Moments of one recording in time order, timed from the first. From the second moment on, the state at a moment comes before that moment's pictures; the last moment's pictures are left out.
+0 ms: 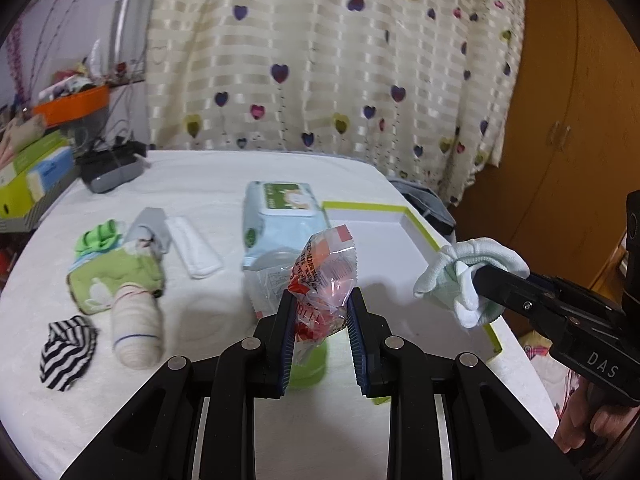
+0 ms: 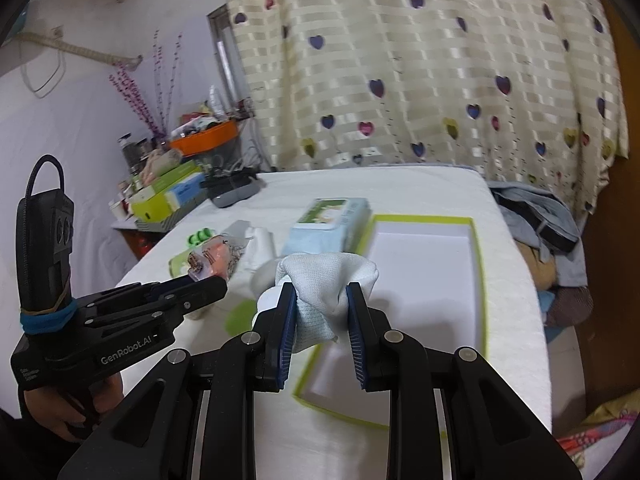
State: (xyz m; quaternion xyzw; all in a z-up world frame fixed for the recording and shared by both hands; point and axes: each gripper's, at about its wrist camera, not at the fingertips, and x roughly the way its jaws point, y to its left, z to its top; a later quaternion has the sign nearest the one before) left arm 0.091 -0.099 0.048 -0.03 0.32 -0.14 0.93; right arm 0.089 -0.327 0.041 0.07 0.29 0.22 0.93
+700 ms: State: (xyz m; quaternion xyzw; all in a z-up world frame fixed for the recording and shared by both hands) left arm 0.112 -0.176 0.015 0.01 0.37 -0.21 0.91; right arm 0.109 -0.383 0.002 0.10 0.33 0.17 0.92
